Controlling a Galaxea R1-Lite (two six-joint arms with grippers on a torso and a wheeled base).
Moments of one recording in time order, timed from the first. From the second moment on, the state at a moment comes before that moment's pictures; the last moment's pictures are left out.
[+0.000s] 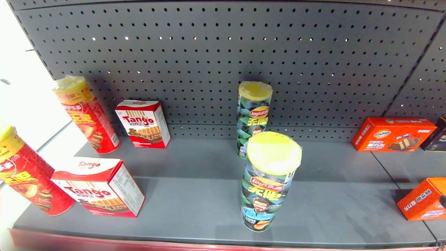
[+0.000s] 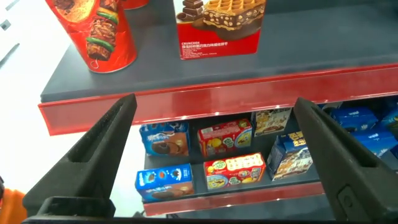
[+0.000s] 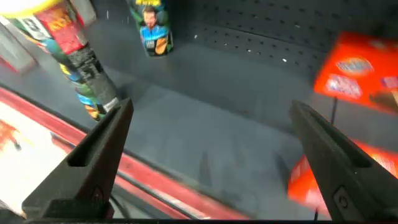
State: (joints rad) left arm 0.00 0.00 0.00 0.01 -0.13 0.06; right arm 0.36 0.73 -0.56 -0.06 0.10 -0.07
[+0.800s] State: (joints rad) left arm 0.00 0.00 0.00 0.01 -0.13 0.06; right arm 0.72 1.19 -0.61 -0.22 0.14 -0.11
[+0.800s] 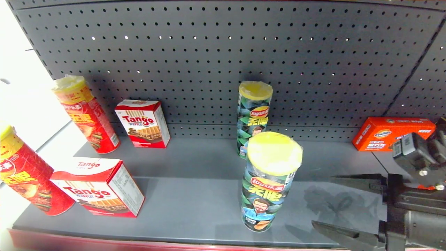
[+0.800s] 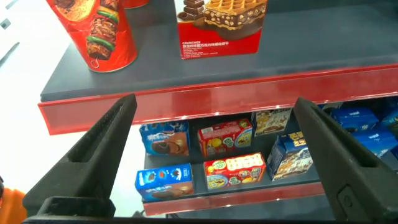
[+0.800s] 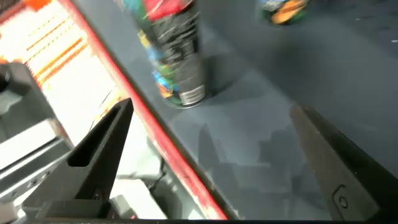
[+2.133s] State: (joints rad) left arm 0.00 0.00 0.00 0.01 -0.13 0.05; right arm 0.76 1.40 -0.69 -0.26 0.13 -0.11
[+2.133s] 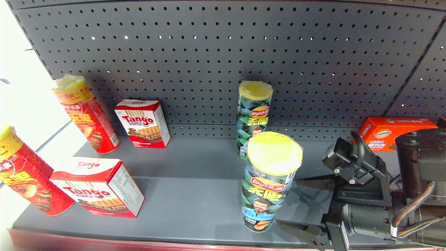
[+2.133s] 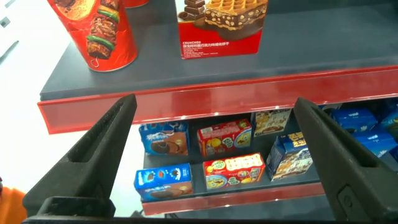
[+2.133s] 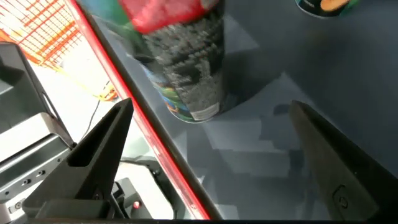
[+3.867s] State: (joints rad) left arm 0.00 0.00 0.00 0.01 -0.13 0.05; right arm 0.60 1.38 -0.67 -0.27 0.10 -0.12
